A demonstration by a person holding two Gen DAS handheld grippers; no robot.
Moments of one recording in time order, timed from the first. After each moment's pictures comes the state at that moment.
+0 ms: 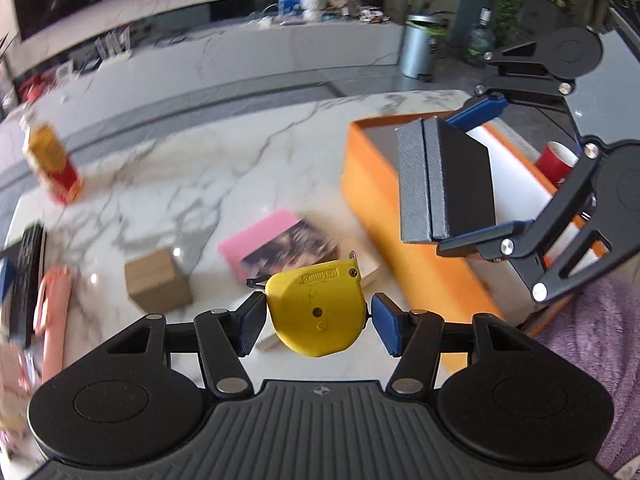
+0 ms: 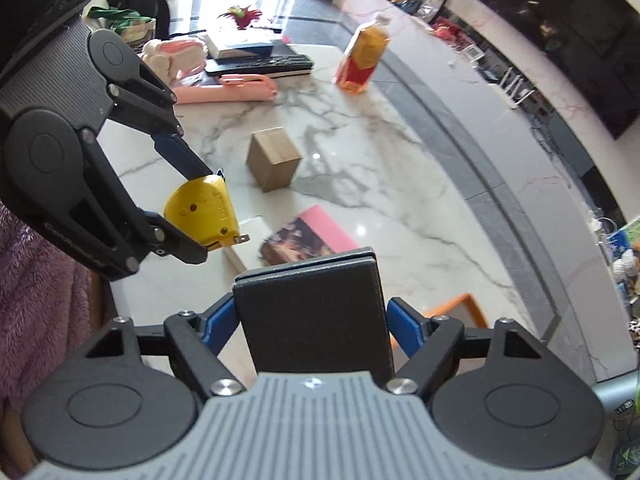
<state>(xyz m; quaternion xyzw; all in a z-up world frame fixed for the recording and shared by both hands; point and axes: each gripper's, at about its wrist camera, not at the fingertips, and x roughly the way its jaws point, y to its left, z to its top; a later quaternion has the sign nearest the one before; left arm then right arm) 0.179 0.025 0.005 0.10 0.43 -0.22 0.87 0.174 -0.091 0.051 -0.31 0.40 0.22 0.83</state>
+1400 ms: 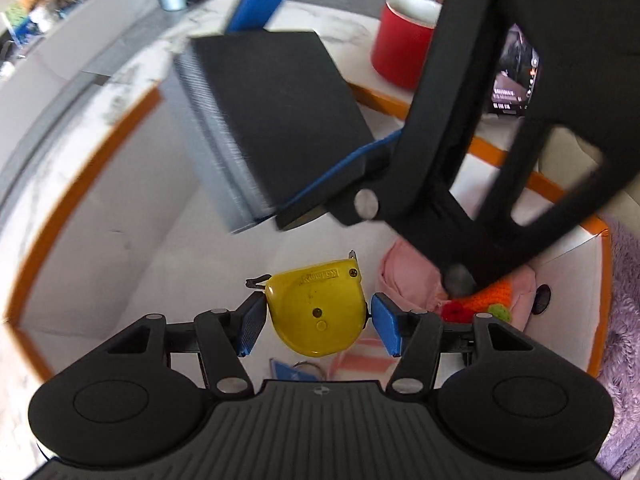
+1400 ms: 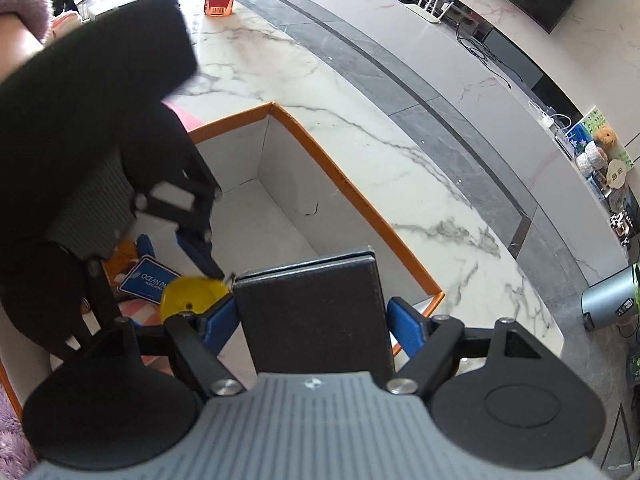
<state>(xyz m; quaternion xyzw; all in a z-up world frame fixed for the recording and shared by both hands) 0.279 -0.211 -0.114 0.31 0.48 -0.47 0.67 0.210 -0.279 -0.004 -0.25 0.46 0.15 0.84</state>
